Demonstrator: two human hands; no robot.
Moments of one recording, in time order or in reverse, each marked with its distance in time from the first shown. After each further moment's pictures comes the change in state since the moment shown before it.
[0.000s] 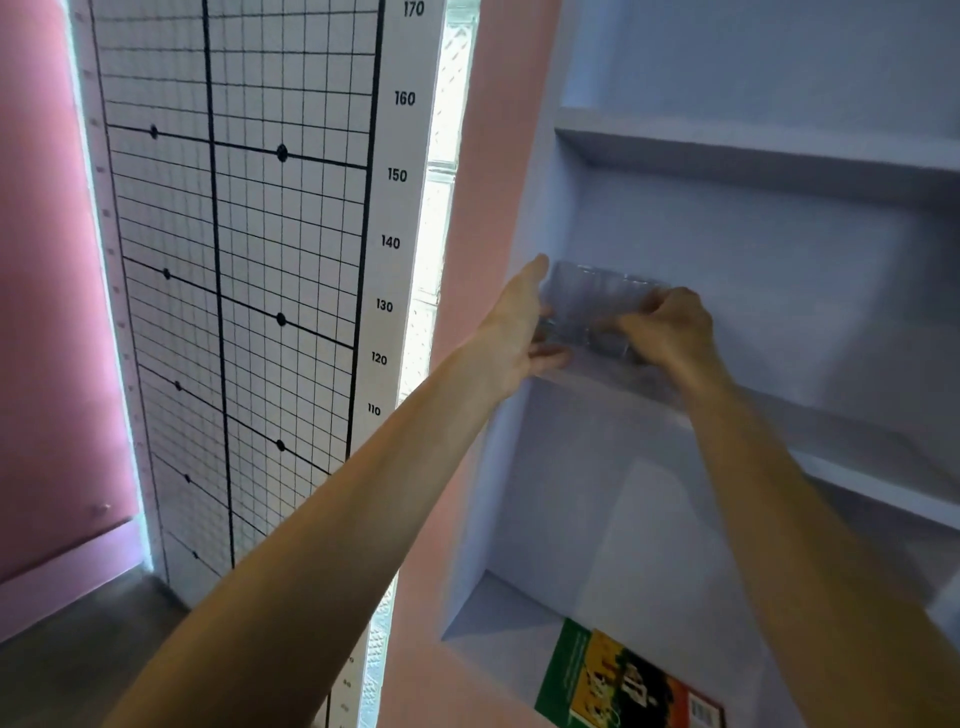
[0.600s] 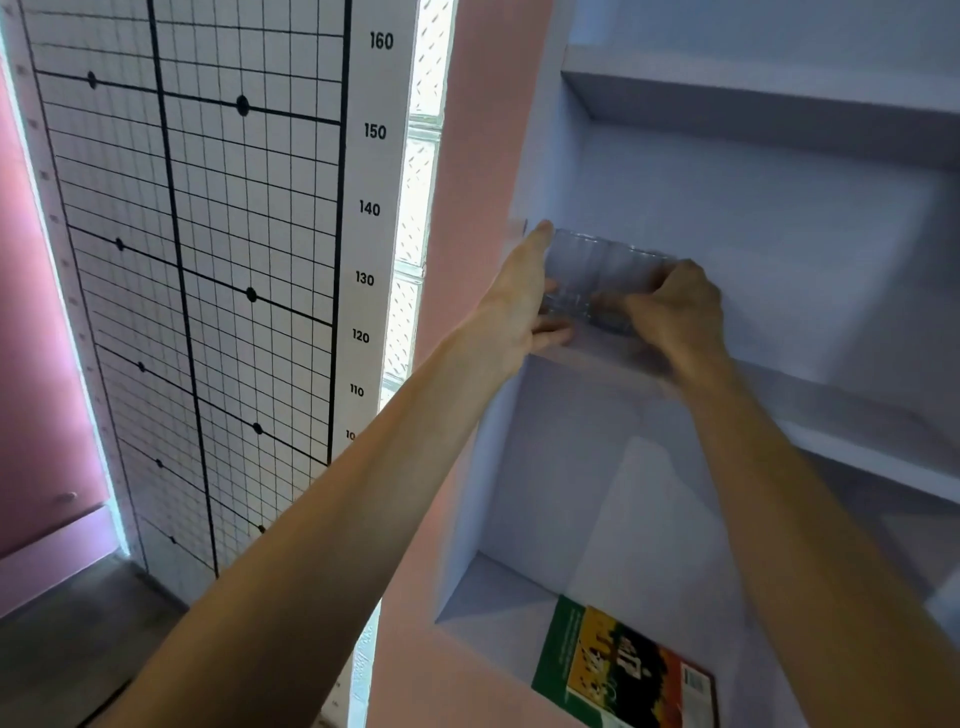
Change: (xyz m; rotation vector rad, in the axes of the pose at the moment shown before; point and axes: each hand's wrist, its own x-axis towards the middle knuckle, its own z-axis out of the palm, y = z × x) left_hand 0.025 -0.007 -0.005 0.031 -0.030 -0.009; right_hand -0.006 -0.003 0.006 -0.145 0.072 0.005
